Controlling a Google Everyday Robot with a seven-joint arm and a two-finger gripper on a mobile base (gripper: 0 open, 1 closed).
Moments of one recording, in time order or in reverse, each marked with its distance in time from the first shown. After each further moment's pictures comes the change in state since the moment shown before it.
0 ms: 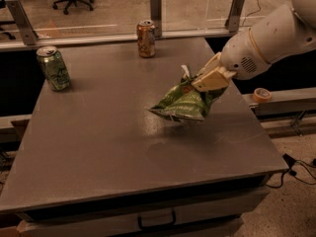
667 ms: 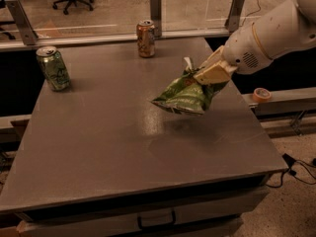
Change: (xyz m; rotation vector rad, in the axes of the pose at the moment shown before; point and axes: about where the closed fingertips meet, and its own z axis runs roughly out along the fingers) arm -0.006 -0.015 -0.007 0.059 -0.017 -0.015
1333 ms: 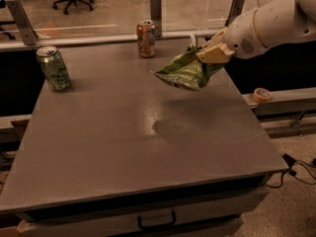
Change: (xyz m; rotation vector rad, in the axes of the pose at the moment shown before) arm -0.017 -0.067 -0.004 0.181 -0.098 -0.016
